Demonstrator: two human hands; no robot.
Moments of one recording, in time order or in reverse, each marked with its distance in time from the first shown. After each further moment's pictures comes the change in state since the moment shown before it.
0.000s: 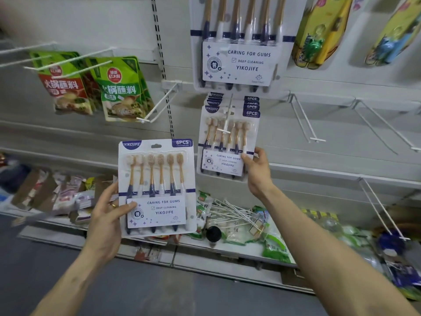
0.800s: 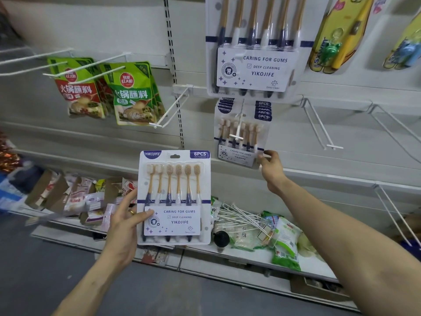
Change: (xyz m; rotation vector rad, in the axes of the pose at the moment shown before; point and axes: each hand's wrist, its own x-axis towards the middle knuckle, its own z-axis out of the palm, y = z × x) left_hand 0.001 -0.012 0.003 -0.007 0.000 -0.080; right_hand 0.059 0.009 -0.011 -0.393 0.087 0.043
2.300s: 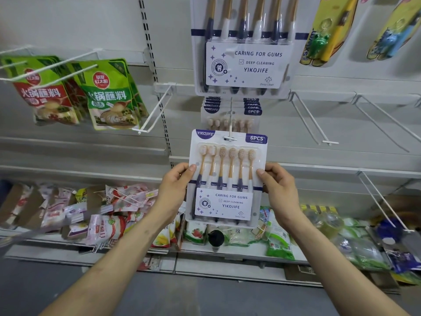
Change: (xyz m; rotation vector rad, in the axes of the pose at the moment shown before) left_hand 0.090 -0.004 0.121 0.308 -0.355 0.069; right_hand -0.130 -0.019 -0.033 0.182 -0.043 -0.209
